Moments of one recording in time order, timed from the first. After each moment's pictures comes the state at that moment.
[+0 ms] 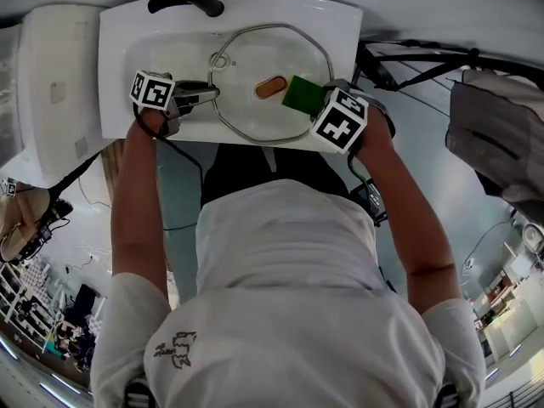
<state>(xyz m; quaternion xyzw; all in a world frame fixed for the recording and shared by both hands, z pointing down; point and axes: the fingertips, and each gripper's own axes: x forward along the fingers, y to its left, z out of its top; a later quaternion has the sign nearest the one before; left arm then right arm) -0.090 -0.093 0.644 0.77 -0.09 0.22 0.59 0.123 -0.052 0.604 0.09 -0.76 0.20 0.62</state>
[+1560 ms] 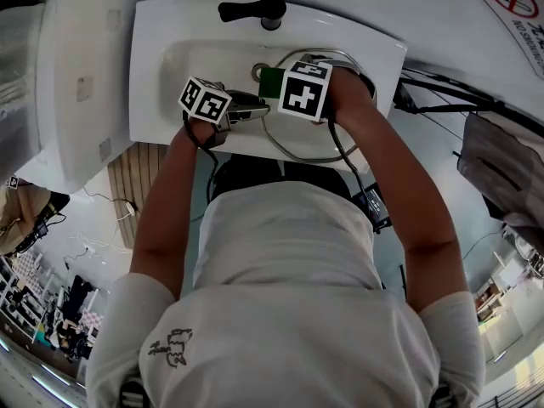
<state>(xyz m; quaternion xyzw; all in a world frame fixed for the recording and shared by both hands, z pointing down) -0.093 -0.095 0.642 0.78 -0.05 0.19 0.59 -0.061 -0.141 0.616 -0.06 -0.75 0.12 0.65</state>
